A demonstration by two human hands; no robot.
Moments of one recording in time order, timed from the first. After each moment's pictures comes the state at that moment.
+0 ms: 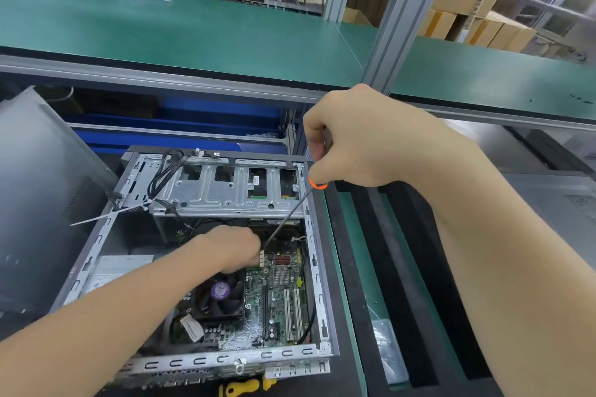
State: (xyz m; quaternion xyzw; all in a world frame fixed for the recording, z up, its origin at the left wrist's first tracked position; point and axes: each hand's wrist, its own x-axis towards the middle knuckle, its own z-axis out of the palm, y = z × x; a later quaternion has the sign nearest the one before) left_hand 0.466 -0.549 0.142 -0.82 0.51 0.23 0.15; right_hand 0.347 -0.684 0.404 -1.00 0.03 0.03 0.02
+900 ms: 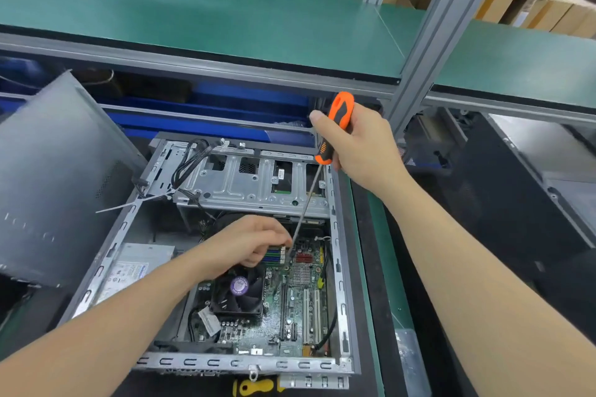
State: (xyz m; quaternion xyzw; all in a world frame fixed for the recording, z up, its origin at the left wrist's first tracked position) left_hand 0.462 -0.513 0.134 -0.67 0.25 0.45 -0.54; right_hand 0.418 -0.729 0.279 -0.88 0.08 -0.22 0.42
